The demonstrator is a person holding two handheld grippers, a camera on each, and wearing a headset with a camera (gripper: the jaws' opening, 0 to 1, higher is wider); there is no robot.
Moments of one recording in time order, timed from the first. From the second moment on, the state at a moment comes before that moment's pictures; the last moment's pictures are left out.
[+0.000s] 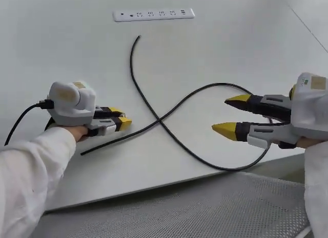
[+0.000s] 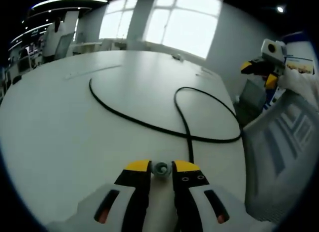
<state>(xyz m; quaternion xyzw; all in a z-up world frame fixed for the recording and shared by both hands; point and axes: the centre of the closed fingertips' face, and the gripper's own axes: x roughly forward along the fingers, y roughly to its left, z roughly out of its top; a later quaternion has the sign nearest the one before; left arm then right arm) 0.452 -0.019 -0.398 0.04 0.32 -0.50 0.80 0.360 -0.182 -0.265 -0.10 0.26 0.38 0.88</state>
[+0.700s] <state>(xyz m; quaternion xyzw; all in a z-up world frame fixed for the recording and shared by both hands) 0.419 0.069 -0.279 -0.03 0.29 -0.41 0.86 0.363 -0.233 -0.257 0.02 0.29 0.29 0.91</state>
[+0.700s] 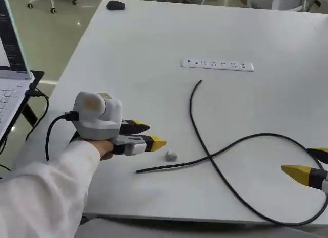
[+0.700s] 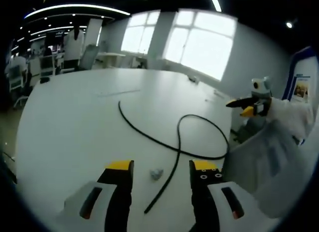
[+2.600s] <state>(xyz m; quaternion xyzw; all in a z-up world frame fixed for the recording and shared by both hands) 0.387 0.084 -0.236 -0.08 0.28 -0.37 0.88 0.350 -0.235 -0.258 -0.01 0.30 0.29 0.91</state>
